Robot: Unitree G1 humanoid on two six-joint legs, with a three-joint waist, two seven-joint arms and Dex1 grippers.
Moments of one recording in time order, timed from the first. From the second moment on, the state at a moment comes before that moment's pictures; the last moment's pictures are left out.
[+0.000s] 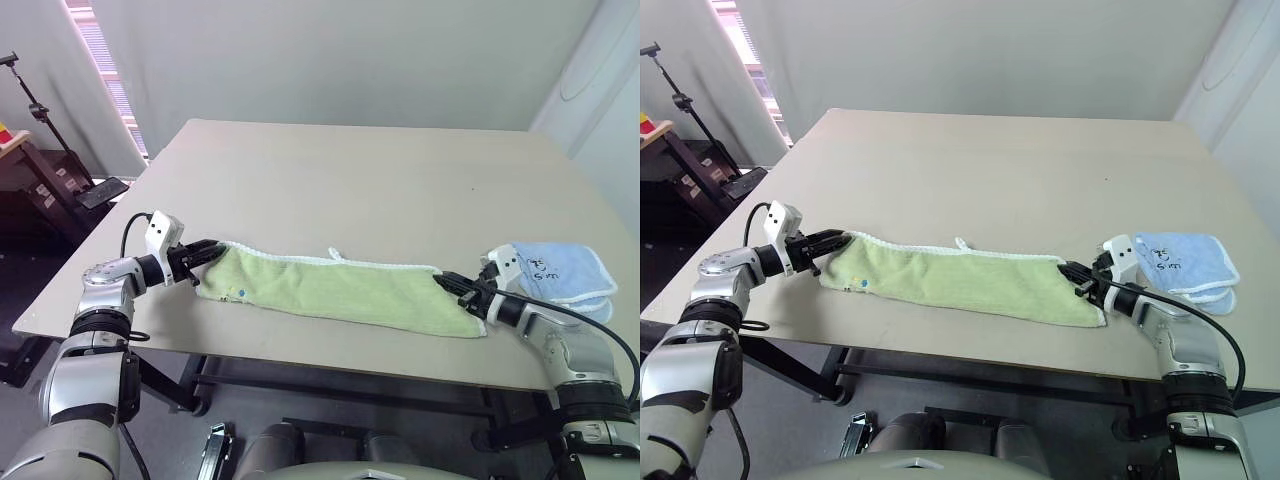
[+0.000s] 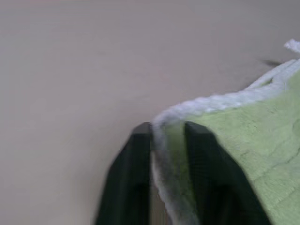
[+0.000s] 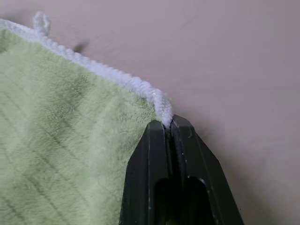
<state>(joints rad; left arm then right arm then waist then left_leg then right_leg) -0.71 0.60 0.14 1.14 -0.19 -0.17 -1.15 -0.22 -0.59 -0.16 0.27 0.40 0.44 0.85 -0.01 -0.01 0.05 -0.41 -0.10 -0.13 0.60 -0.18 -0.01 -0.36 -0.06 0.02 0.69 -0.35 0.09</state>
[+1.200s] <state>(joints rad) -0.35 0.53 0.09 0.22 -0.44 0.21 -1.22 0.04 -0.67 -0.83 0.12 1.15 1.61 0.57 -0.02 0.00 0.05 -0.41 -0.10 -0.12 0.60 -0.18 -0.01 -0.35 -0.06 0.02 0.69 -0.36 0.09</state>
